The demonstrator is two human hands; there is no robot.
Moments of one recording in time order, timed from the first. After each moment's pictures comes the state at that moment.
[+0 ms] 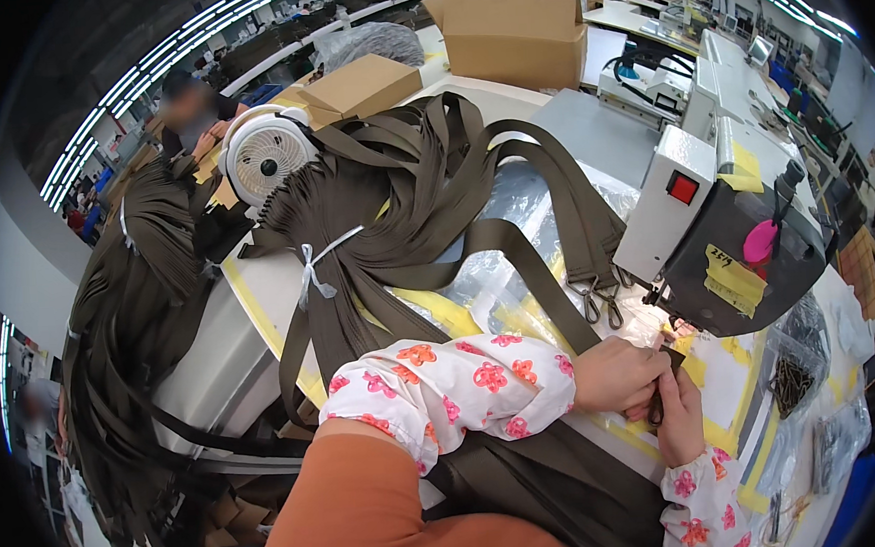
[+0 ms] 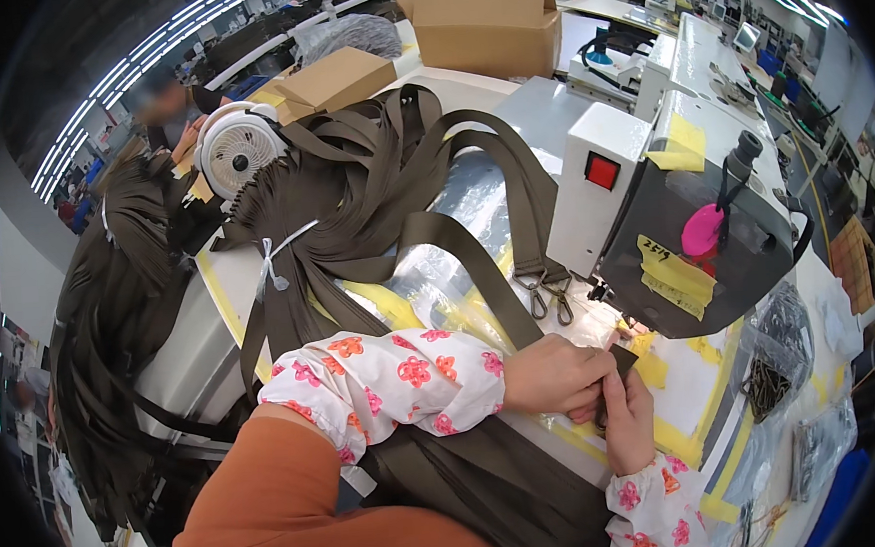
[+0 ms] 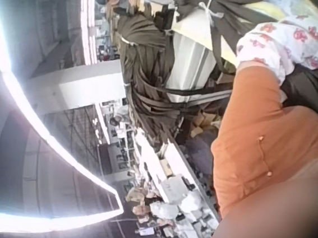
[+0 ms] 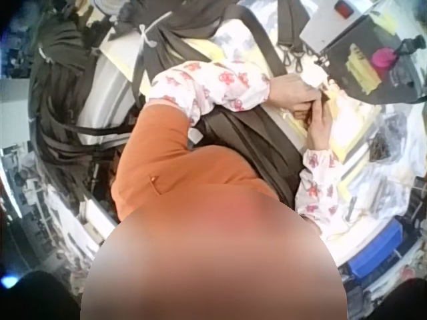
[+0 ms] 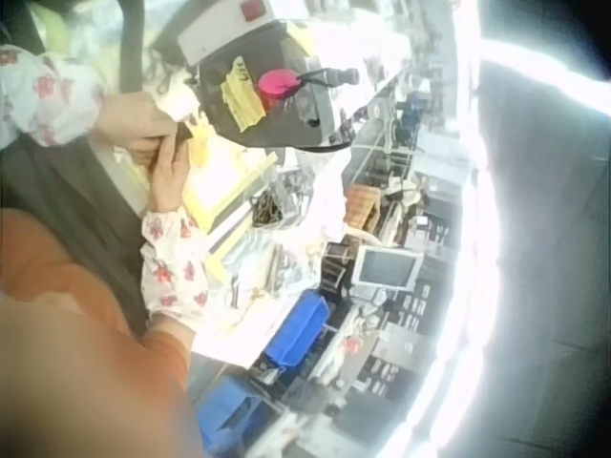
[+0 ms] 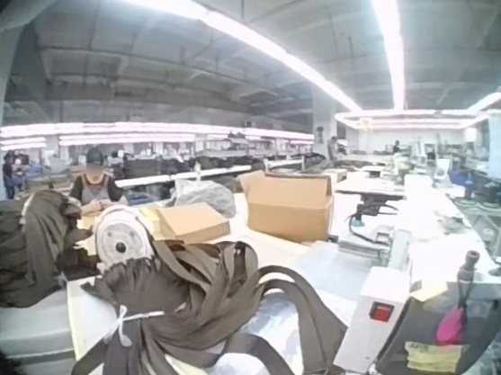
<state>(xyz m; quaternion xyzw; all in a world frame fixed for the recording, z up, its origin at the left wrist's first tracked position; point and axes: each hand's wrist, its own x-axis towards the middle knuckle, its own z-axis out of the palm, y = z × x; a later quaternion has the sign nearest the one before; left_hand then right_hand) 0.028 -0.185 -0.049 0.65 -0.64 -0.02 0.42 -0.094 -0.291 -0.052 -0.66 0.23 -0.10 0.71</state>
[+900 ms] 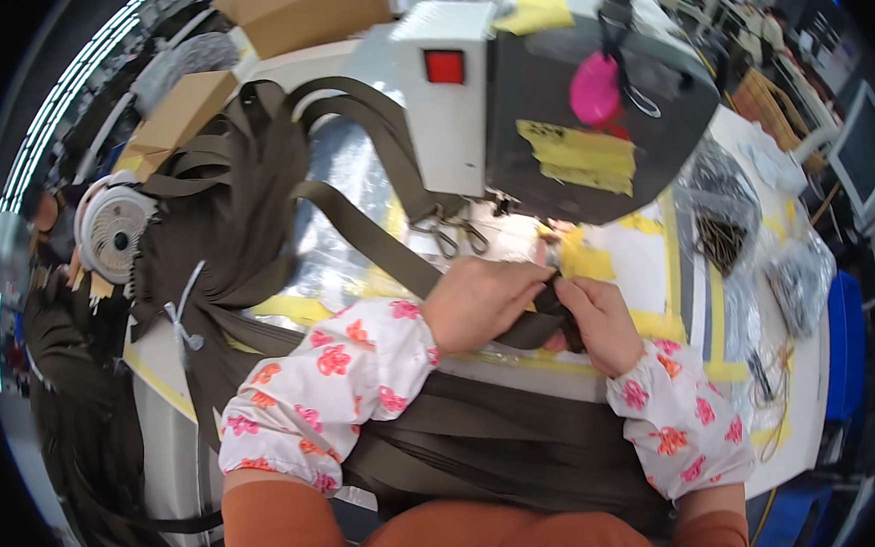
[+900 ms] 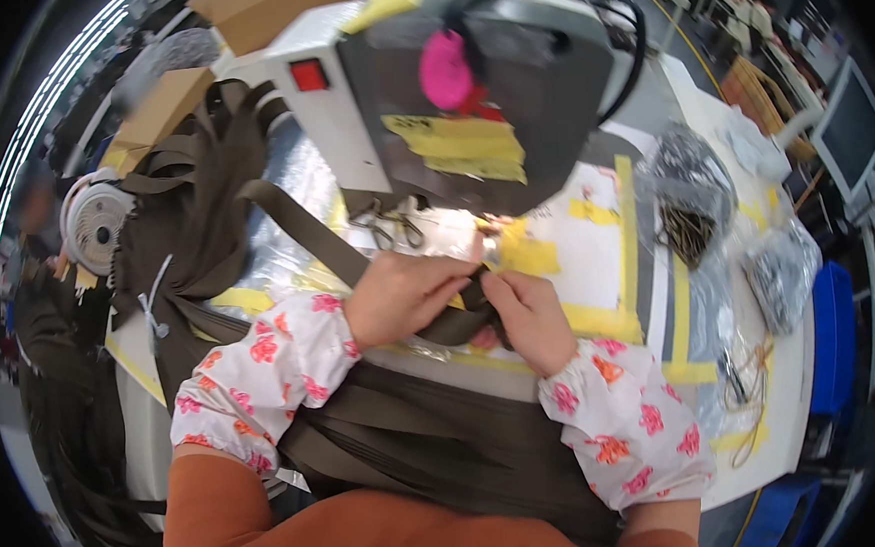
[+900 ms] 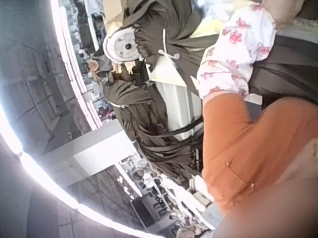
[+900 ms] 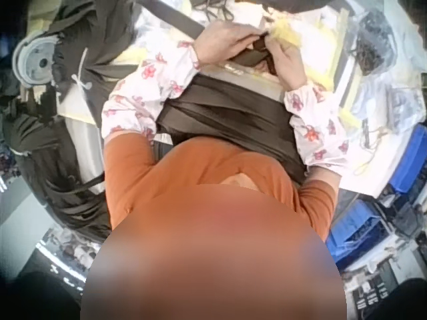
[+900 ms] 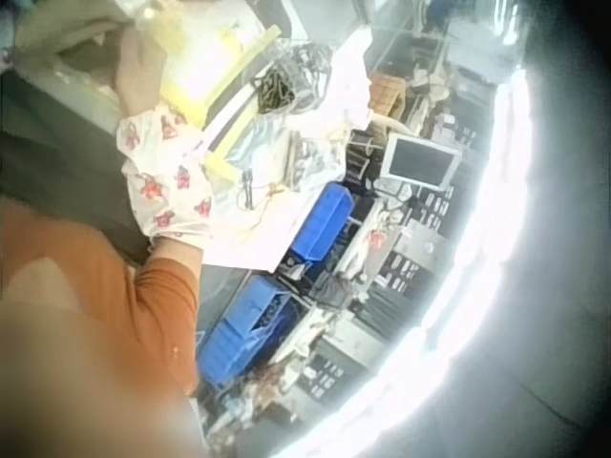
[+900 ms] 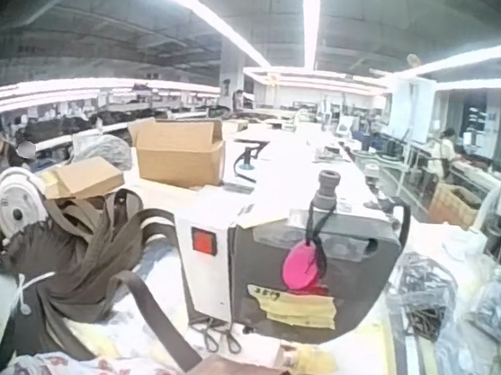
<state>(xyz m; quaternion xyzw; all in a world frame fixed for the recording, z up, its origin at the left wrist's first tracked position) 0.044 -0.184 -0.044 0.65 -0.65 -0.01 0.40 -0.097 -0.297 -0.050 -0.58 0.27 -0.10 0.76</state>
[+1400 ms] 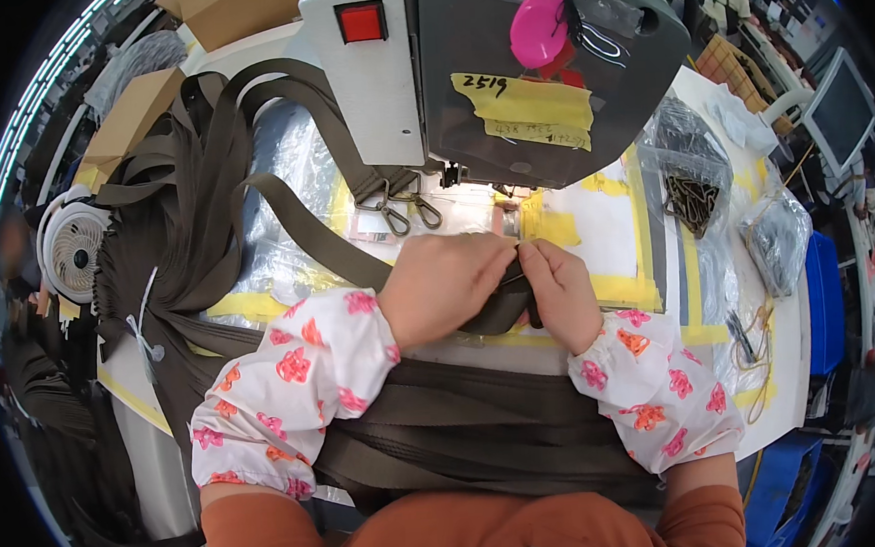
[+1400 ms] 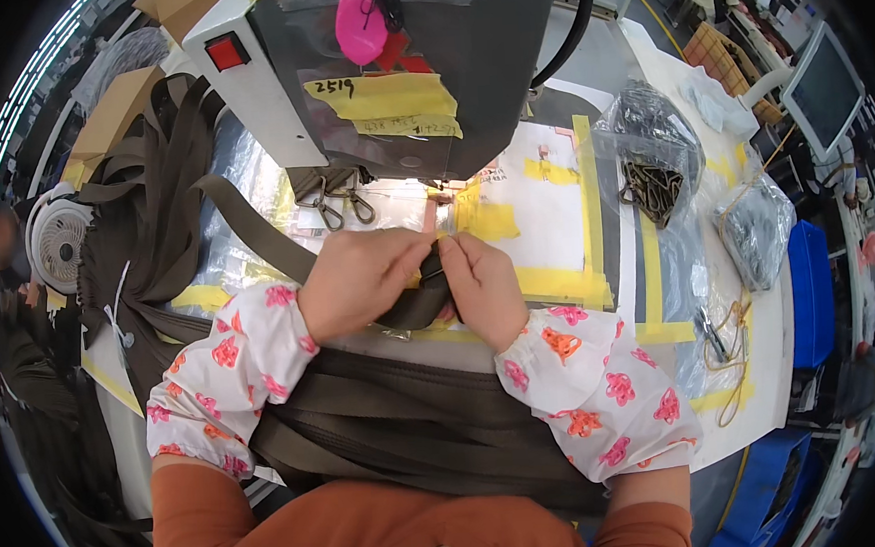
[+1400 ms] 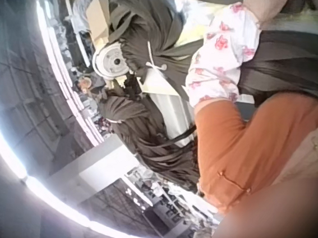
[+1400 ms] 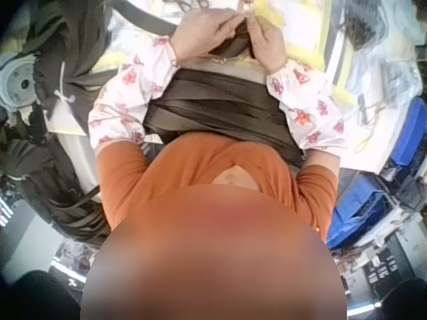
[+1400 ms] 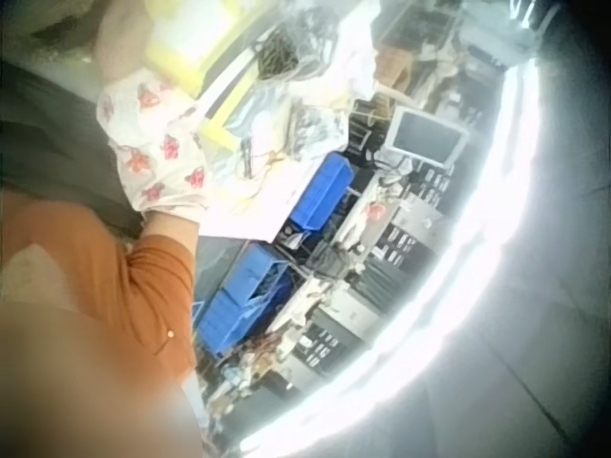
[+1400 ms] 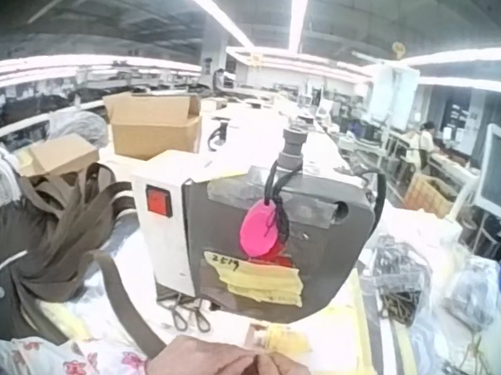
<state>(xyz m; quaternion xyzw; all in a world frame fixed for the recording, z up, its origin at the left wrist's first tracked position) 0.035 -0.188 -0.037 0.69 -0.65 -0.02 0.32 -0.093 -0.288 -0.056 -0.66 0.26 -0.17 0.68</state>
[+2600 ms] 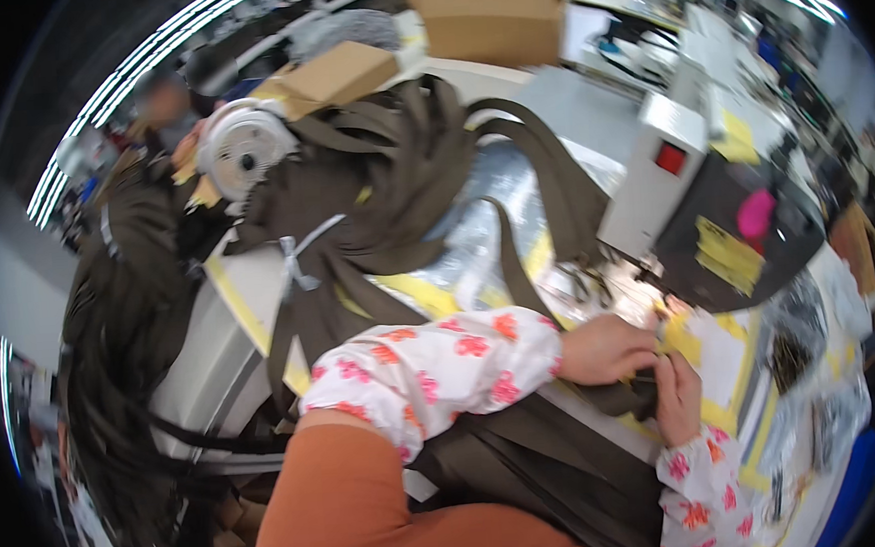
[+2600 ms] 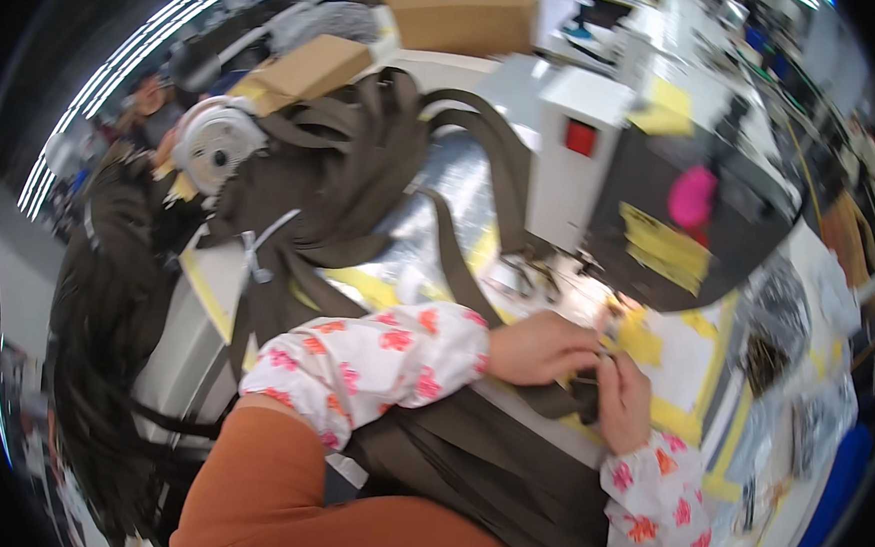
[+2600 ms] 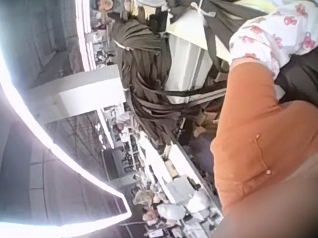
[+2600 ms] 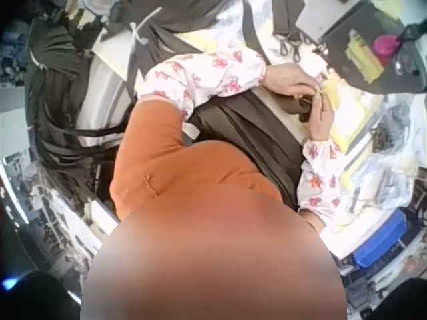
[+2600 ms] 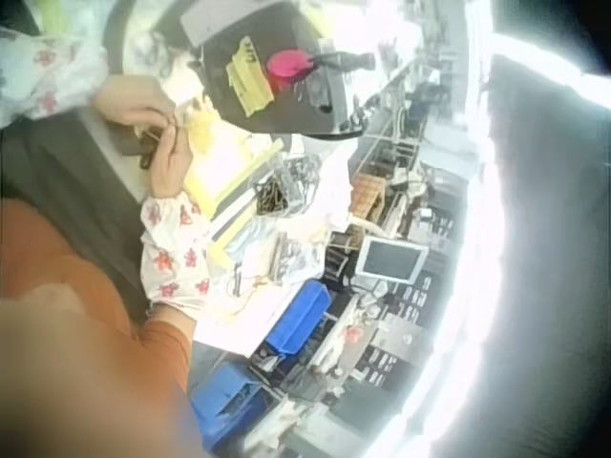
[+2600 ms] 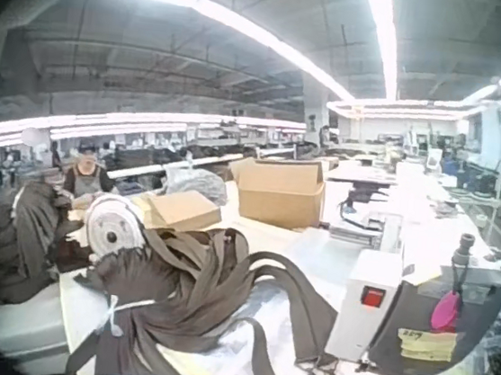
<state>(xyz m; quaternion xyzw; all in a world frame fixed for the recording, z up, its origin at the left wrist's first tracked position) 0.045 -0.184 -0.055 0.60 -0.64 -0.16 0.45 -0.099 -0.292 -0.054 -0.84 0.16 -0.20 0.47</state>
